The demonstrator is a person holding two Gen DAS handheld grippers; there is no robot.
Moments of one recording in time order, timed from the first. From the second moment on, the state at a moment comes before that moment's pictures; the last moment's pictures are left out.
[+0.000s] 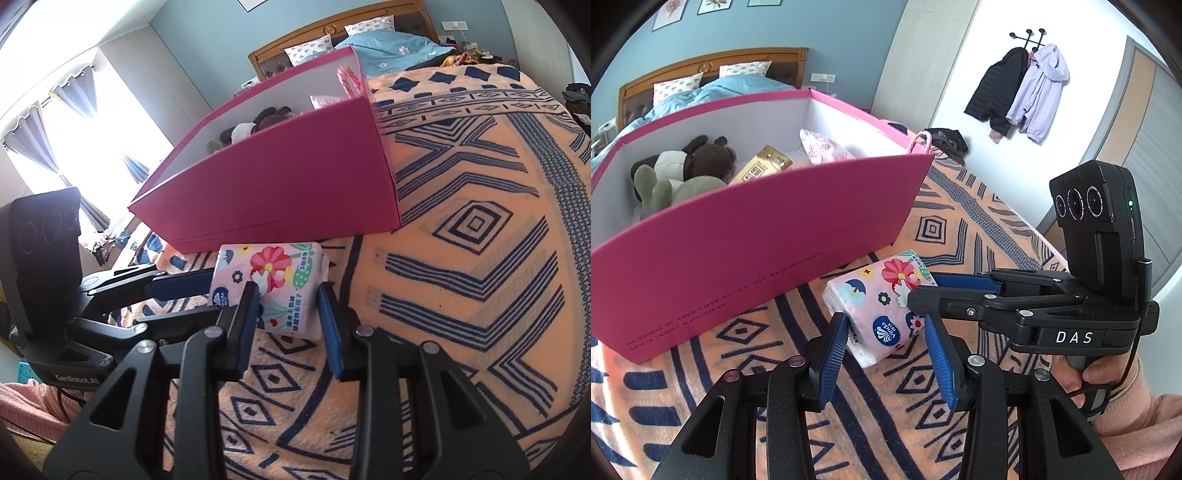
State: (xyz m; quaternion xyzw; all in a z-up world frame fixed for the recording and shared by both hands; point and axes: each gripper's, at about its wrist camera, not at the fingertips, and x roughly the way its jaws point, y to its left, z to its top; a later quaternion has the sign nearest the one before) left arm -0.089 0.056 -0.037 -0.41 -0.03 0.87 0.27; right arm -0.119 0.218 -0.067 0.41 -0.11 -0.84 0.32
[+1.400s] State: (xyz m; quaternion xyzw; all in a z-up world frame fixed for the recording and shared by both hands) left arm -0.089 0.052 0.012 -0.35 -0.01 0.90 0.26; right arm -0.114 0.215 -0.016 0.35 -0.09 -0.87 0.33
